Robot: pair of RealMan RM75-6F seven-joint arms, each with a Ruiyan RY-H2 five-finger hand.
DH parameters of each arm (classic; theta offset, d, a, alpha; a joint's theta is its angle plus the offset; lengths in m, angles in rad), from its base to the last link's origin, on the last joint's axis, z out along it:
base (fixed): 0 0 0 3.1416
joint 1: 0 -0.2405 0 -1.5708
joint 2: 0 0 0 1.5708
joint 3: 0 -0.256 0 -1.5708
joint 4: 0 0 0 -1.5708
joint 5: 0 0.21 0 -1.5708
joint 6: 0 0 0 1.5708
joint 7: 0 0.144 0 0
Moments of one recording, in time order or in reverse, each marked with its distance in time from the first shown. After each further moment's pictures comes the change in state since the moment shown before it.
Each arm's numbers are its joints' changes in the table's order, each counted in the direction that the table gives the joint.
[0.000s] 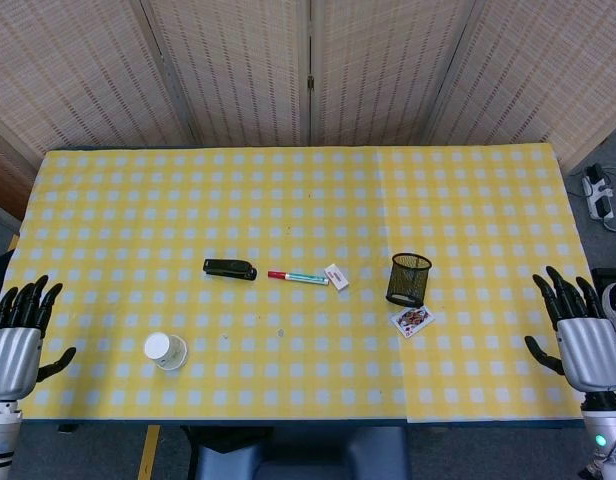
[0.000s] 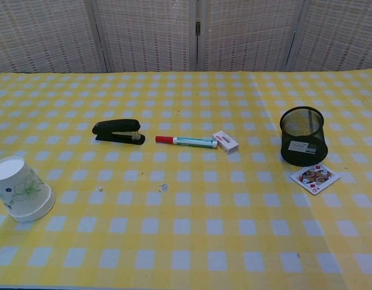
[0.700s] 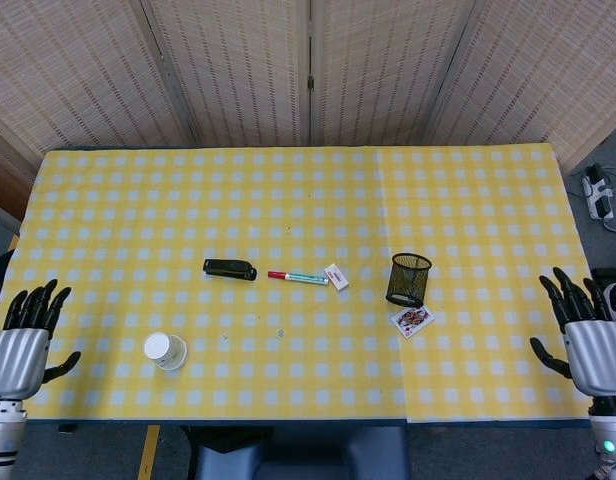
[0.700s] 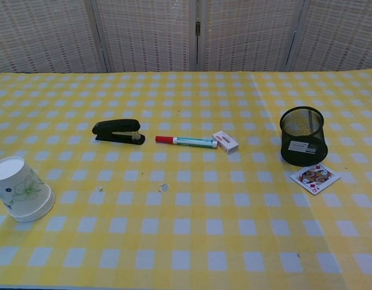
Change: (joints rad) left arm 0.005 -0.002 -0.015 0.003 -0.022 -0.036 0.002; right arm 0.015 -0.028 0.001 0.016 -0.018 0.026 0.019
